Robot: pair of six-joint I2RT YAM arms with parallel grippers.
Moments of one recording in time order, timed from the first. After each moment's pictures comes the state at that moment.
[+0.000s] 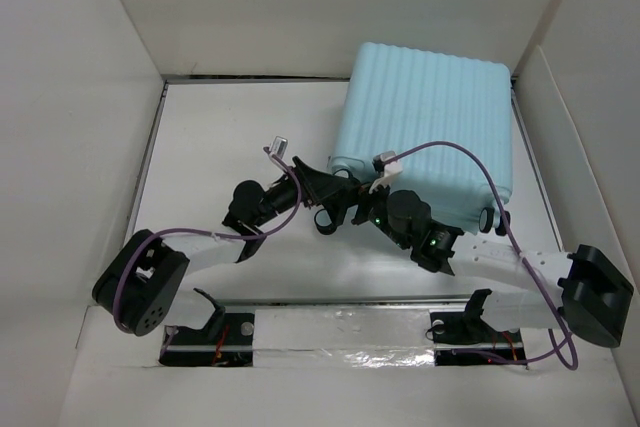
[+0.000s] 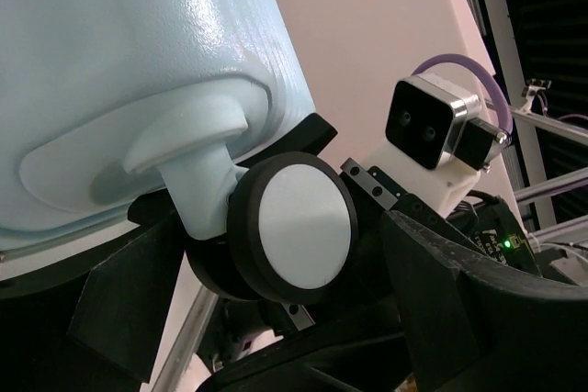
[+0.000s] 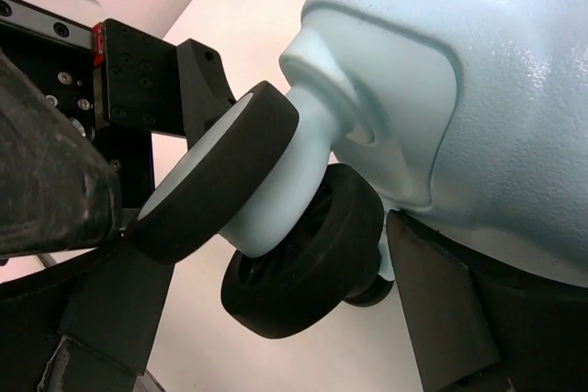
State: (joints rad) left arm -0.62 1.35 0.45 1.09 0.44 -1.27; right arm 0.97 1.19 0.63 0.42 0.32 0.47
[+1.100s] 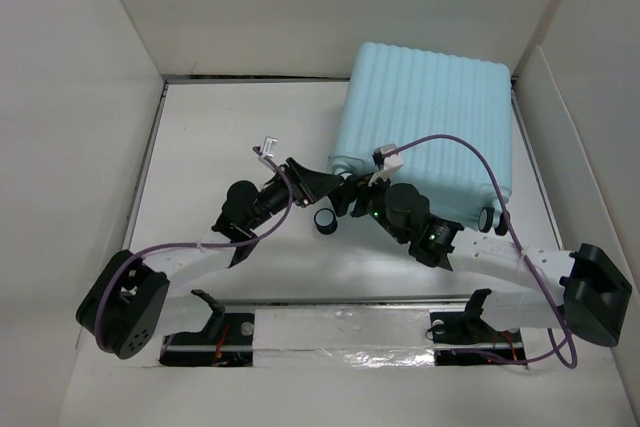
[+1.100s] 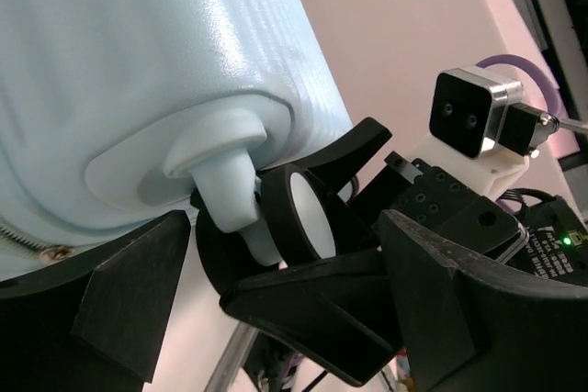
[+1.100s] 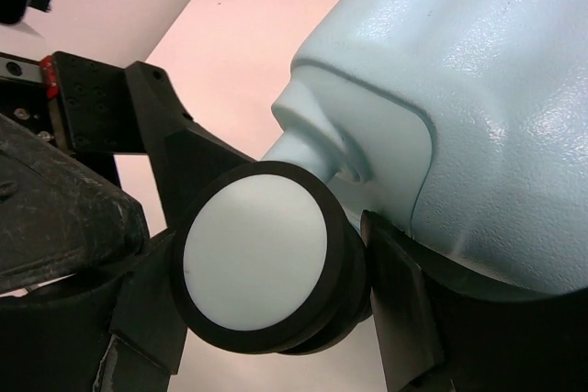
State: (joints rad) left arm -0.62 1.25 0.43 0.96 0.35 -1.14; right arm 0.96 1.20 0.70 0.37 0.37 0.44
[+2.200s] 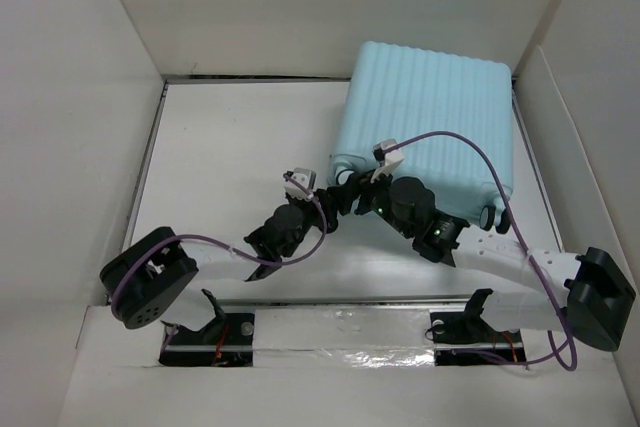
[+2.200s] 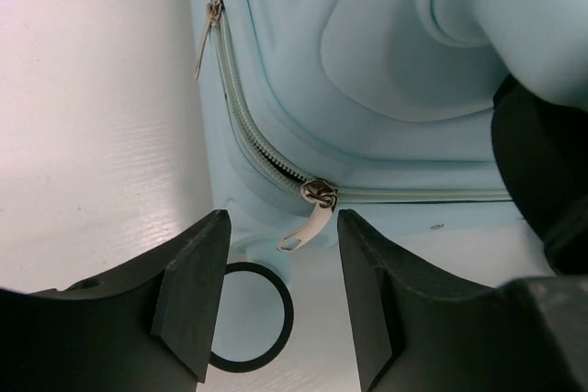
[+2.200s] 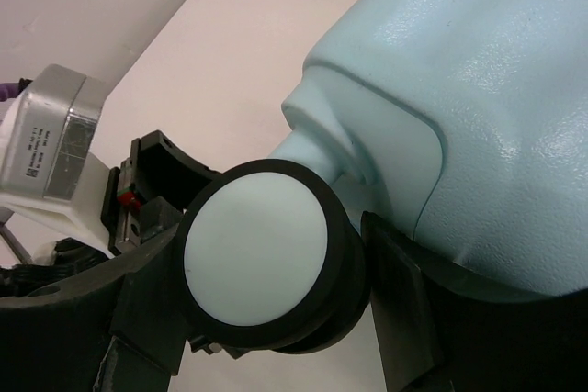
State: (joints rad) left arm -0.93 1.38 0.40 0.81 -0.41 -0.42; right arm 0.92 1.18 0.72 0.32 0.27 0.40
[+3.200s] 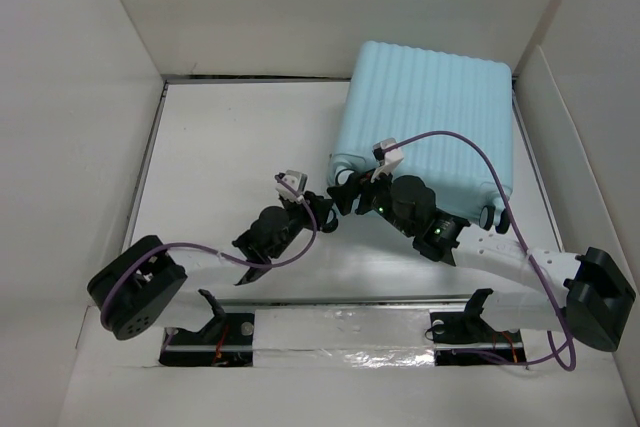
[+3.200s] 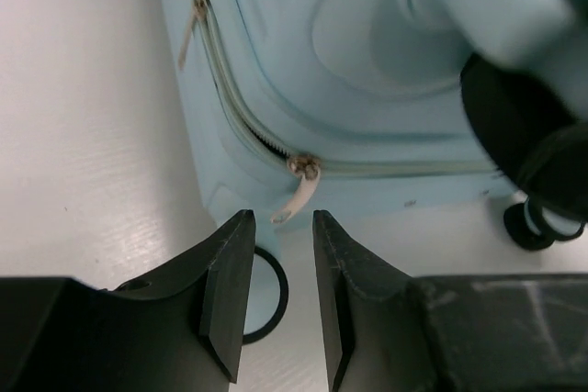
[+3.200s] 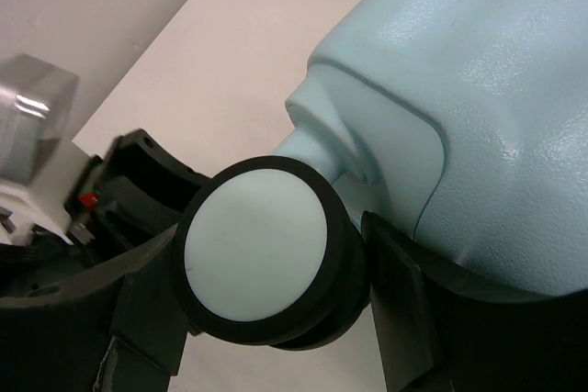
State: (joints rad) left arm -0.85 1.29 0.33 0.86 -0.26 -0.44; right arm 0.90 1.18 0.72 0.32 0.23 0.40
